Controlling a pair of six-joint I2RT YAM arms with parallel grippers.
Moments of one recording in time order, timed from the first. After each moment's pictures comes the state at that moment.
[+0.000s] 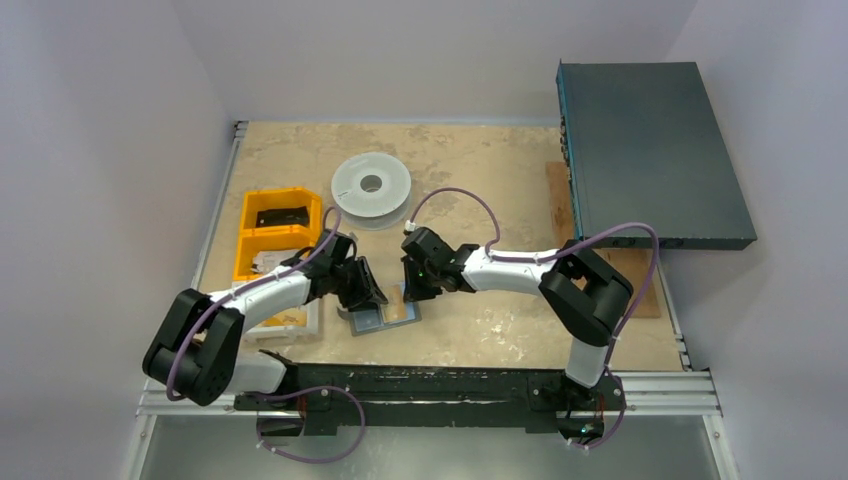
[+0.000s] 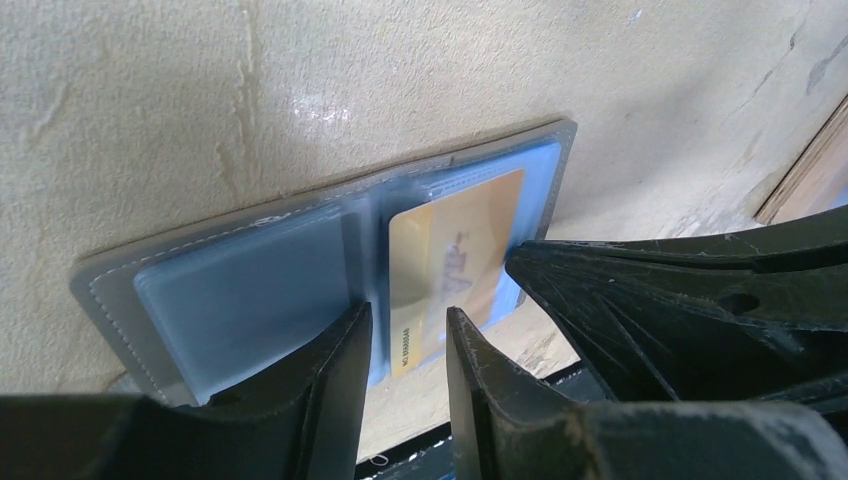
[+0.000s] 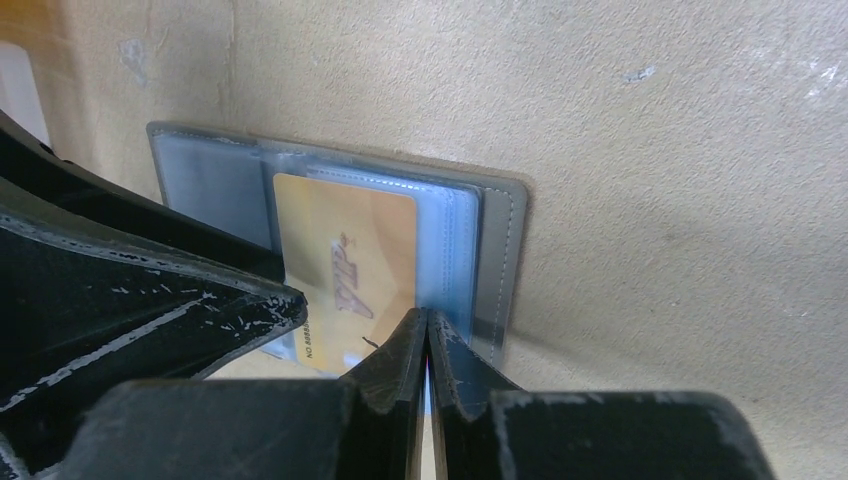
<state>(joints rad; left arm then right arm) -0.44 1.34 0.56 -0.28 0.32 -0.86 0.94 1.81 1.07 -0.23 -0.04 0.75</state>
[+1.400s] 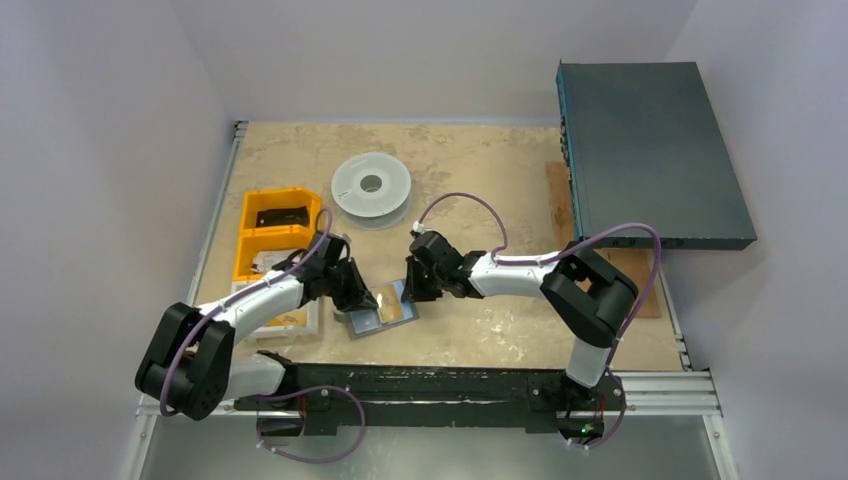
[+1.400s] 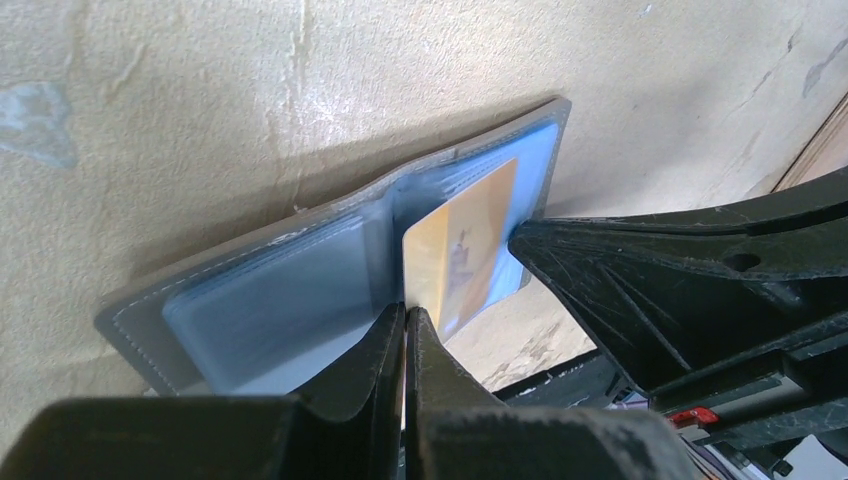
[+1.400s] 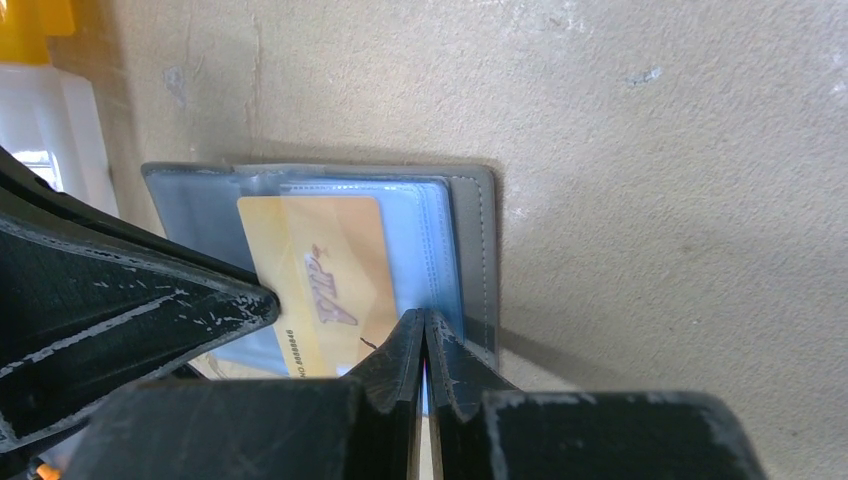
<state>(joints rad) -0.41 1.27 0.54 -0.32 0.33 -0.85 0.93 1.79 0.97 -0.06 -0.07 0.82</state>
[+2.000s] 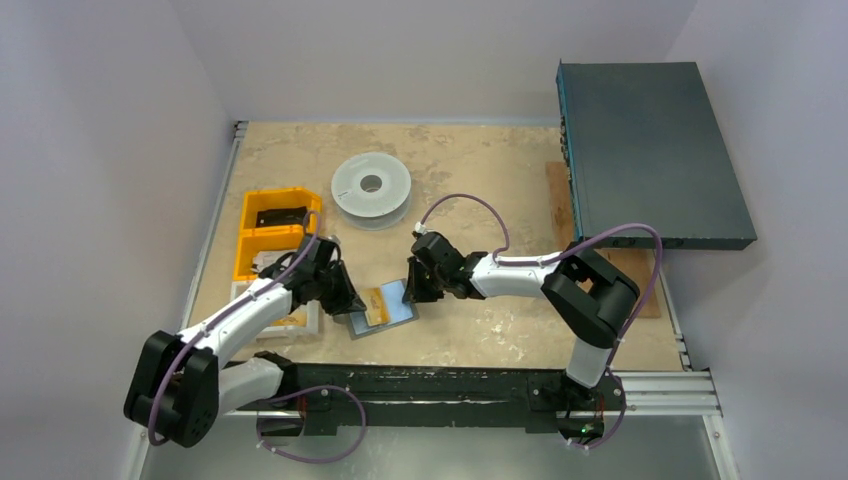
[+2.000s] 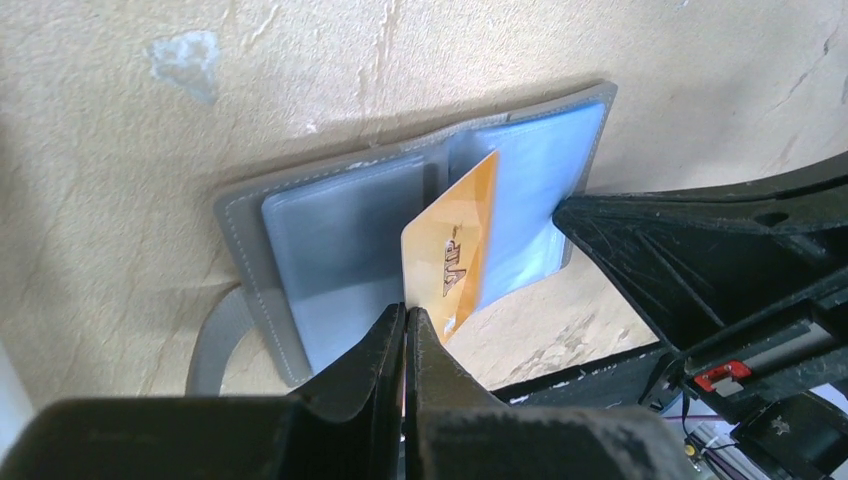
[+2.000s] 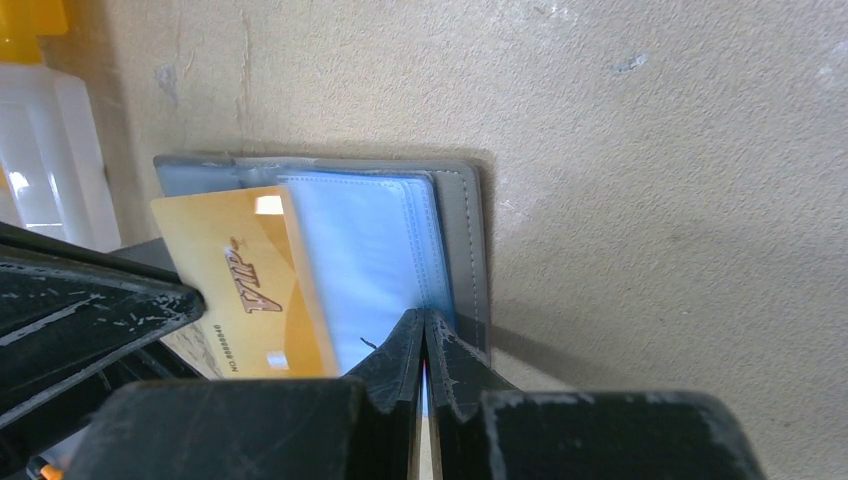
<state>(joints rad) -0.38 1.15 0.54 -0.47 0.26 -0.80 0.92 1.79 0.95 -0.06 -0.07 0.83</state>
